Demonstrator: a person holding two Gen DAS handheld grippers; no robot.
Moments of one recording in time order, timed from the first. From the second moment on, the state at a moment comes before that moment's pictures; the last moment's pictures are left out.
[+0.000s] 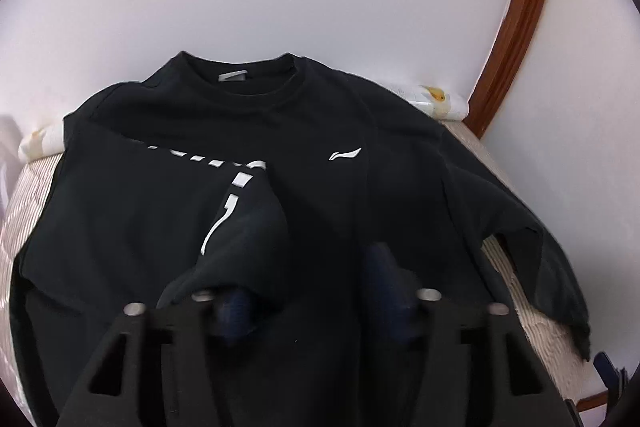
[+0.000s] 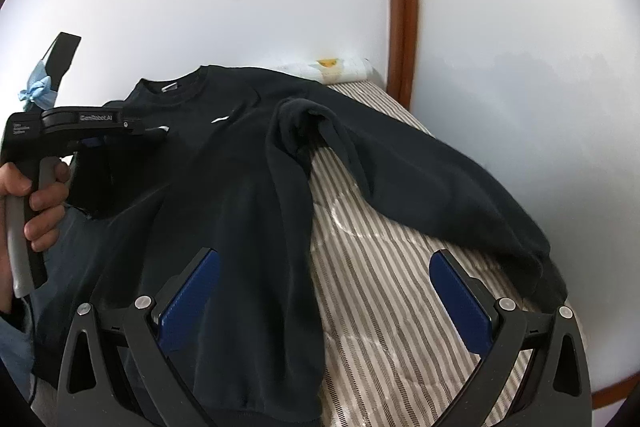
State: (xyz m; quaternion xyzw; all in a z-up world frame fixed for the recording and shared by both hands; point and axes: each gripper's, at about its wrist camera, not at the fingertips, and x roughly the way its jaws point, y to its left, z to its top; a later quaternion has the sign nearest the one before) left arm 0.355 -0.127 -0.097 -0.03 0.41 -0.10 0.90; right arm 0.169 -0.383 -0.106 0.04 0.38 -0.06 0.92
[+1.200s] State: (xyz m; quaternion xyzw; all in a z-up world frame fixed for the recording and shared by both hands) left arm 0.360 0.136 -0.166 -0.05 0.44 0.08 0.89; right arm 0.321 -0.174 -0.133 -0.08 0.40 0.11 0.90
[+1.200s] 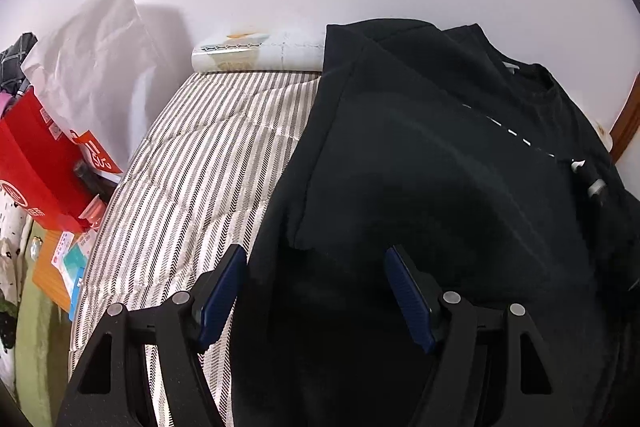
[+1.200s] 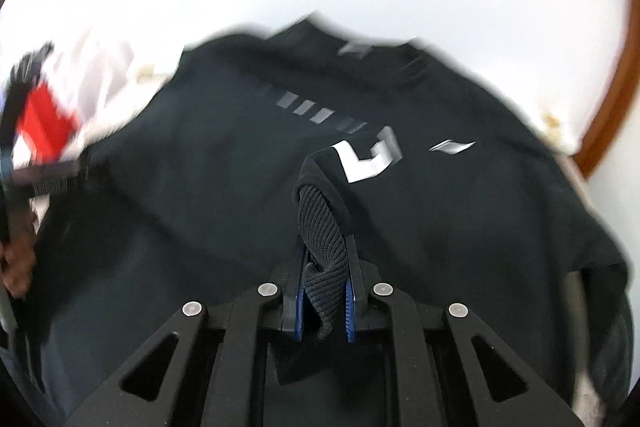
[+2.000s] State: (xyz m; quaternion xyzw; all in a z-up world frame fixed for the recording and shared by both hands) left arm 0.322 0.128 -0.153 -0.05 0.45 0.07 0.89; right arm 0.266 -0.402 -0.127 0.00 0.44 -0.09 0.89
